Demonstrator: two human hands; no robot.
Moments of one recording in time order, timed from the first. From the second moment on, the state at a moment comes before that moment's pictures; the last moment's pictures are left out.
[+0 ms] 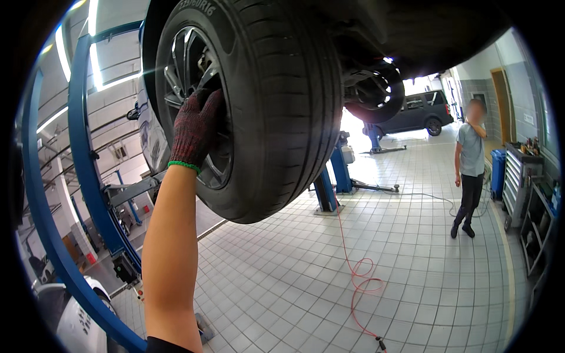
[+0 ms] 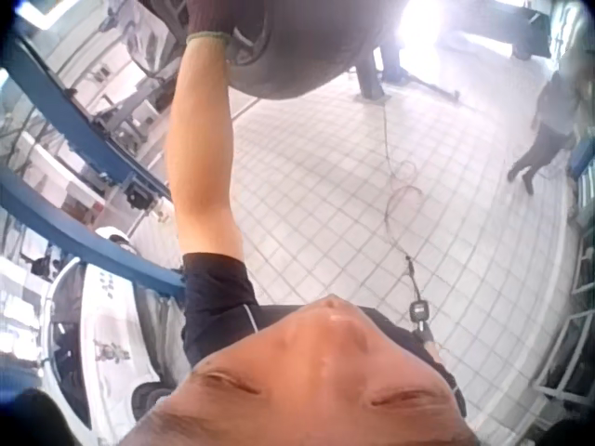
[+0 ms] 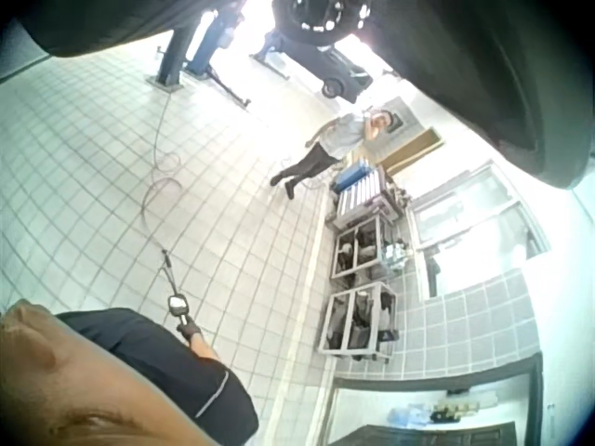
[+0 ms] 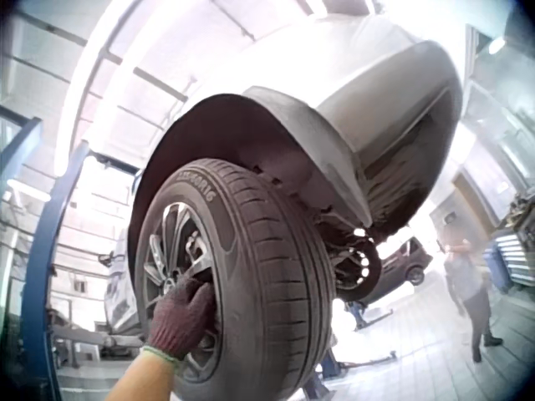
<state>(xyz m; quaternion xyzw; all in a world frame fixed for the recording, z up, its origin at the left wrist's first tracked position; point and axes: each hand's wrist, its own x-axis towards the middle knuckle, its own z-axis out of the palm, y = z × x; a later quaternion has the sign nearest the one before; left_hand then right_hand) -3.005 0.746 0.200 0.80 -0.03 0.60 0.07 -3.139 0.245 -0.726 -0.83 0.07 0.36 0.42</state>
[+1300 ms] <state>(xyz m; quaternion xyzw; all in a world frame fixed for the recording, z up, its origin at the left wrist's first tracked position) -3.003 0.759 0.206 0.81 -0.11 0.57 0.05 -3.422 0.283 -0.678 -0.78 0.33 0.30 0.43</state>
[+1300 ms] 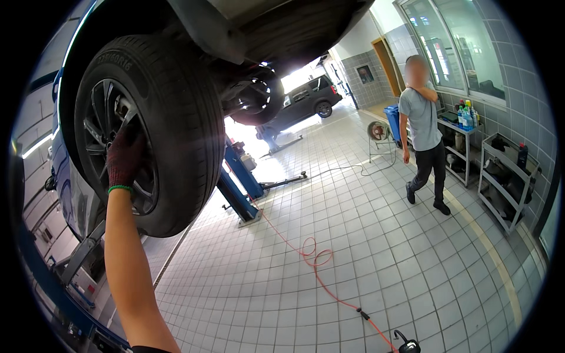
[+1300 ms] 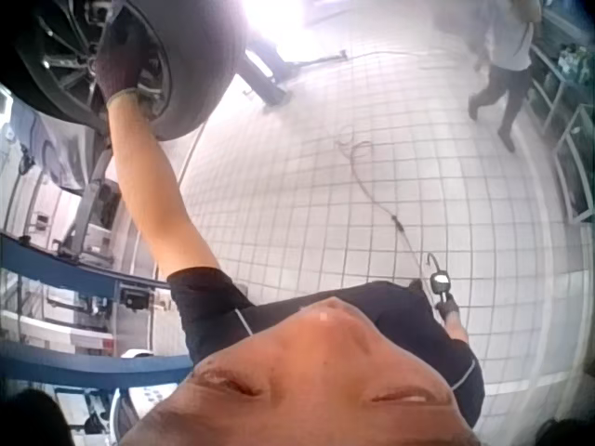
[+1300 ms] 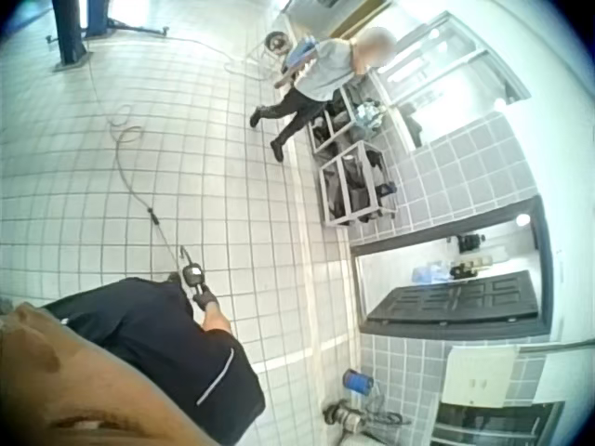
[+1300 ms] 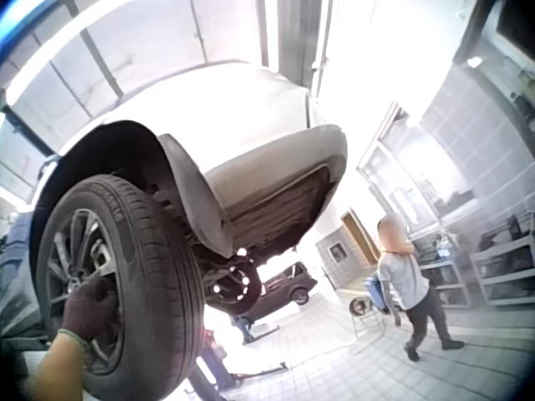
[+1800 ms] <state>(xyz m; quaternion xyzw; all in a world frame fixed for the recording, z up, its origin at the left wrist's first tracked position) -3.005 0.729 0.208 0.74 0.06 0.66 0.09 -3.382 0.257 -0.709 -0.76 0.31 0.27 0.50</state>
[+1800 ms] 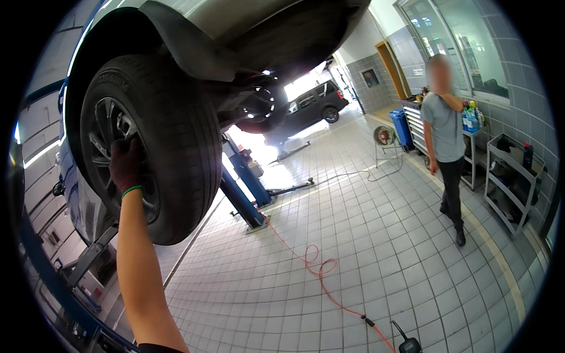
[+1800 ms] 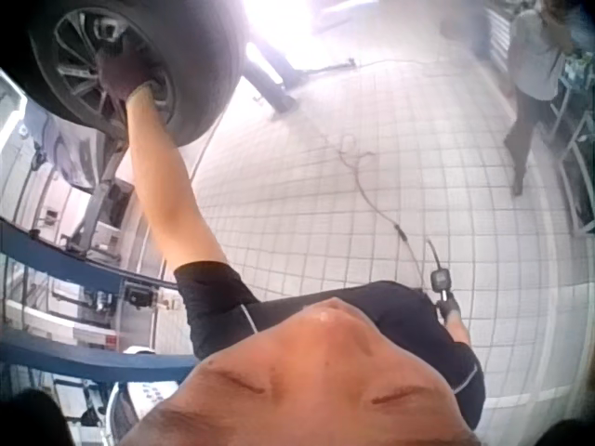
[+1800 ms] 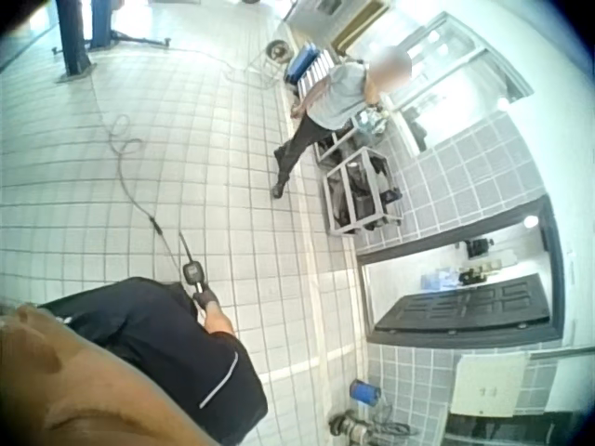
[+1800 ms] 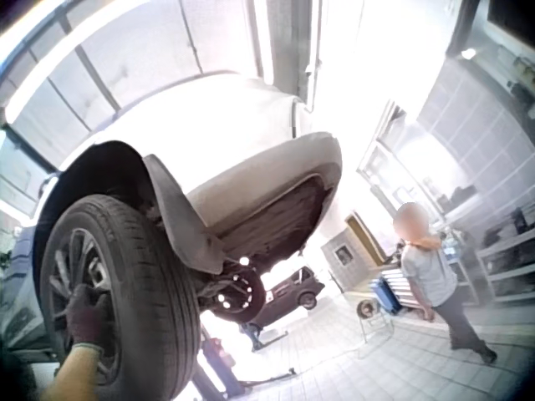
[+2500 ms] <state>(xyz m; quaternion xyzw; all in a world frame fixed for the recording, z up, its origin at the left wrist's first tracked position) -3.023 0.733 0.199 0.78 -0.06 0.62 -0.05 -3.357 0.222 -0.746 -0.79 0.25 0.29 0.47</state>
